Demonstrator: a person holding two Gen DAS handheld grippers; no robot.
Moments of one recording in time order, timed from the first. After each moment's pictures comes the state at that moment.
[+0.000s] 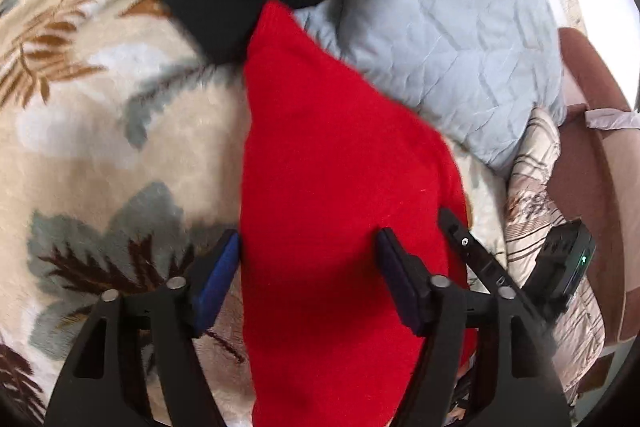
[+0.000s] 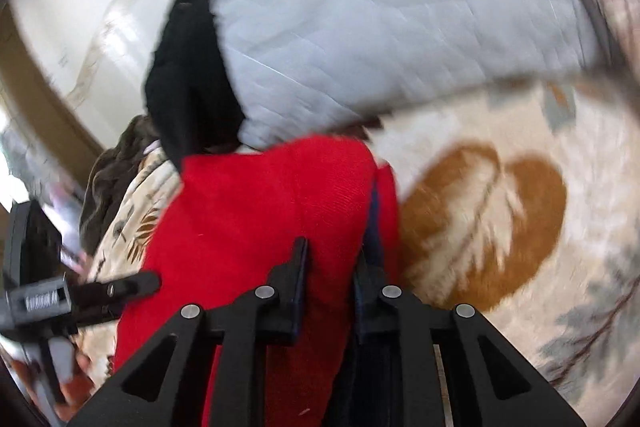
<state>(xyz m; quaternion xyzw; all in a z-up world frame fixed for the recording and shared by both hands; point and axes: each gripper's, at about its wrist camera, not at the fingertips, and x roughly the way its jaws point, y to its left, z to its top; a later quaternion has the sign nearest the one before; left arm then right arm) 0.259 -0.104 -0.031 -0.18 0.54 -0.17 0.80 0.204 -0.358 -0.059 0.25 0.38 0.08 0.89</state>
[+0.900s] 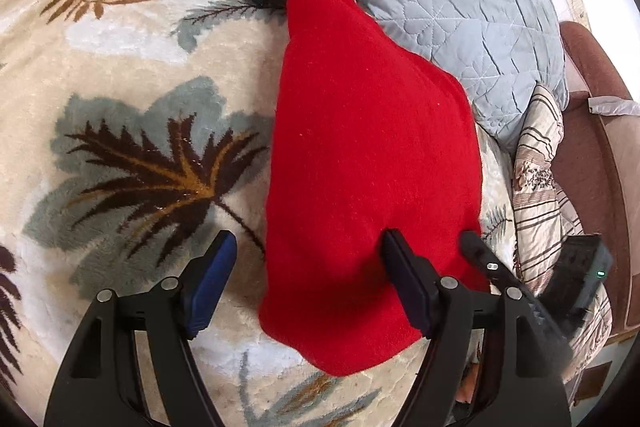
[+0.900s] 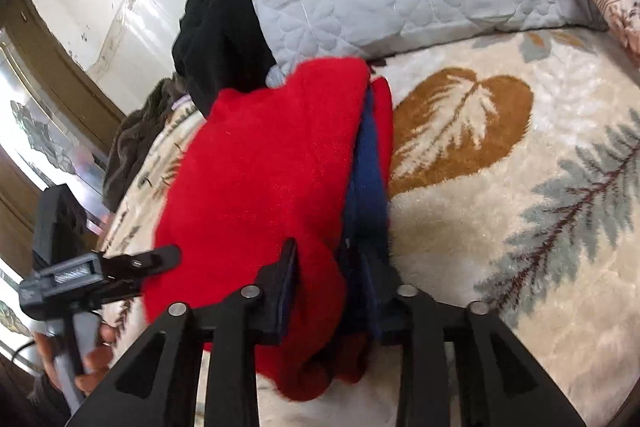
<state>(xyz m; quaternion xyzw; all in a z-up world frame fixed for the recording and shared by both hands) 0.189 -0.089 -0.042 -0.18 0.55 -0.16 0.80 0.125 -0.347 -0.048 0.23 0.39 0.12 0.88</state>
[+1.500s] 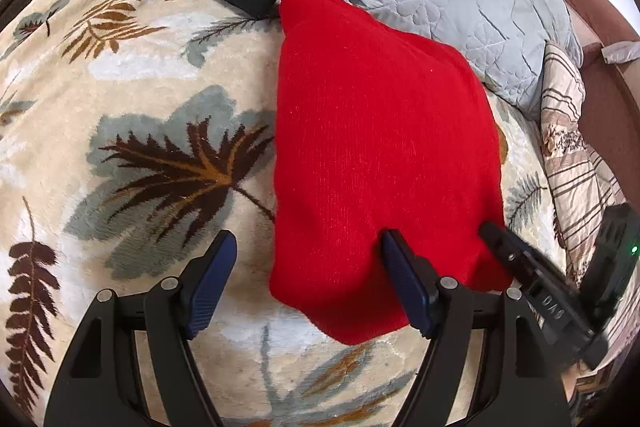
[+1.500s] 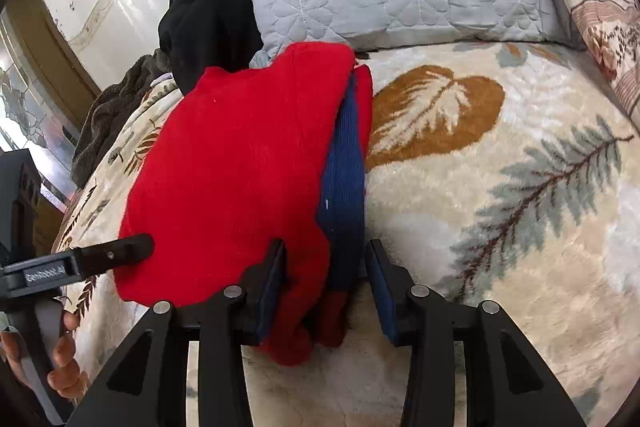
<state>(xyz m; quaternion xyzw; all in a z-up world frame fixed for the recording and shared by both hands) 0.167 -0.101 -0.034 -0.08 0.53 -0.13 0.83 0.112 -0.336 -0.051 0.15 0.42 0.07 0.89</state>
